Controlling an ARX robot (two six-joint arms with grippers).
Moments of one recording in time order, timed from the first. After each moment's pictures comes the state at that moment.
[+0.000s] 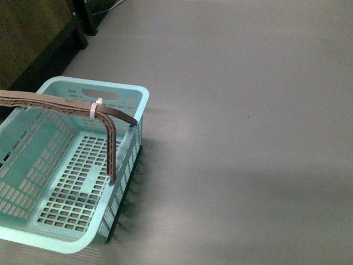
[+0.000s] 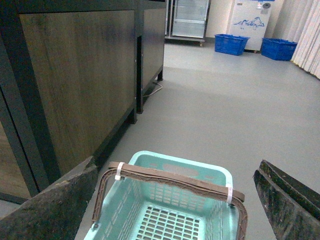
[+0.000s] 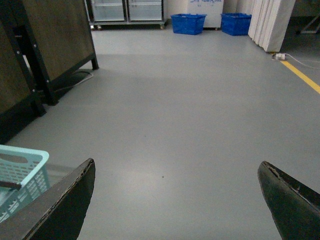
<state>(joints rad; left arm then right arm) 0.00 0.01 0.01 0.00 0.00 -0.01 0.00 0.00 0.02 0.00 0.00 0.00</state>
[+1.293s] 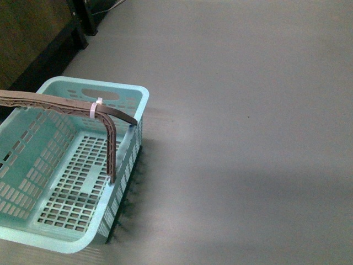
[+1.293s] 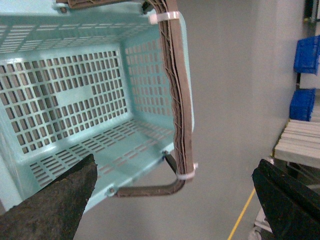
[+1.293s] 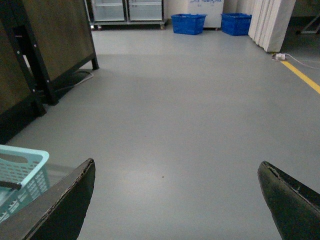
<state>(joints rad) 0.19 1.22 0.33 0.27 0.19 -1.13 0.00 0.00 0.02 0.00 0.00 0.00</state>
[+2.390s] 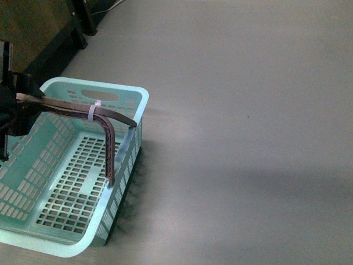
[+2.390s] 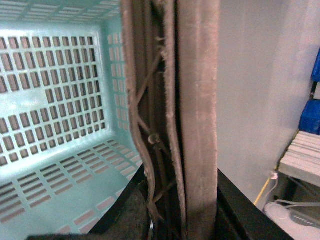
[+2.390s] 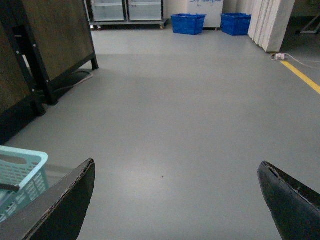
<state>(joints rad) 0.02 2.12 0.82 0.63 0.07 -1.34 0.00 0.00 0.02 0.00 0.00 0.00</state>
